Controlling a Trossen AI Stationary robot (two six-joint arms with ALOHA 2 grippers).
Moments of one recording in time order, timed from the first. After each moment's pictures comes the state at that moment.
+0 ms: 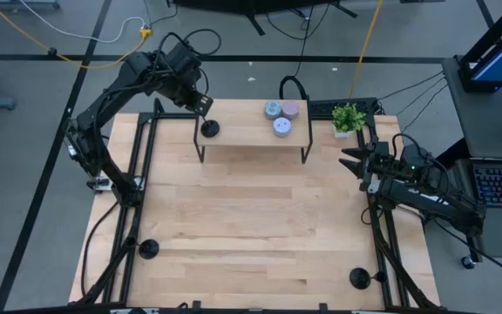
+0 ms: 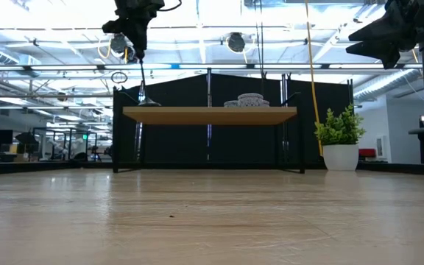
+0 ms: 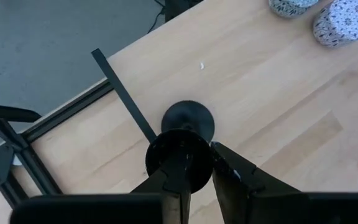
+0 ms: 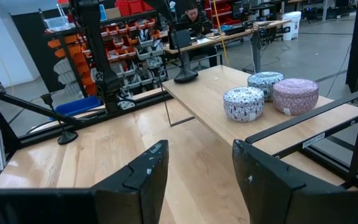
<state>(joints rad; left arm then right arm) 0.66 1.65 2.07 -1.51 -0.03 -0.33 -0.42 0.08 0.43 -0.43 -0.10 0.20</state>
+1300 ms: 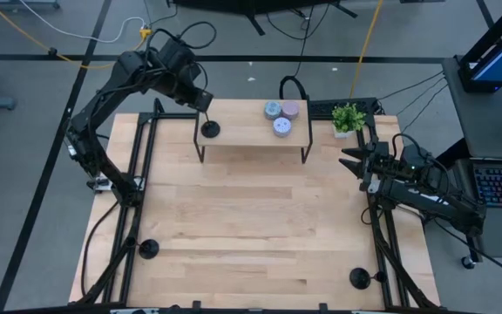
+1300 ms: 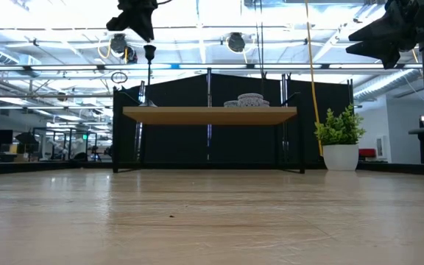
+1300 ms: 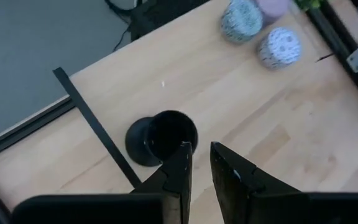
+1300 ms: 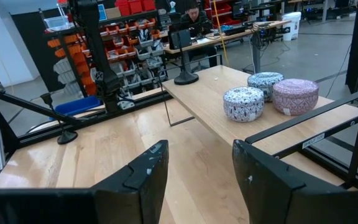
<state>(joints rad) 0.67 1.62 2.08 -1.43 0.10 -0.36 -0.42 0.08 0.43 -0.43 -0.10 0.20</state>
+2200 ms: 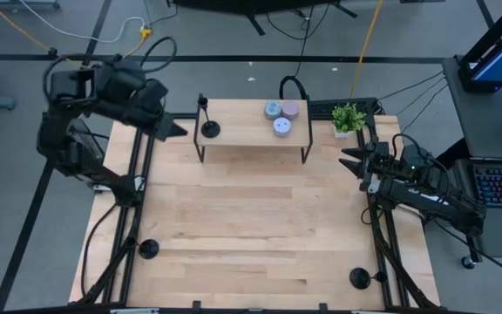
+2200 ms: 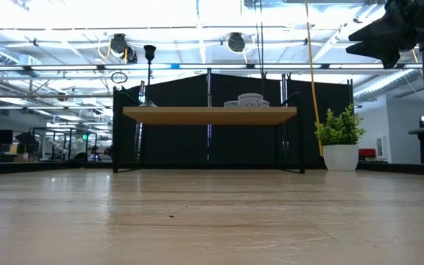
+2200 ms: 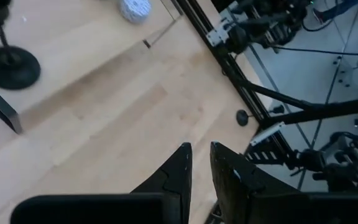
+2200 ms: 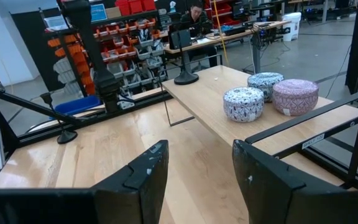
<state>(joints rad) 0.28 1.44 2.29 -1.57 0.19 -0.75 -0.42 0.08 0.43 -0.43 -0.10 0.19</state>
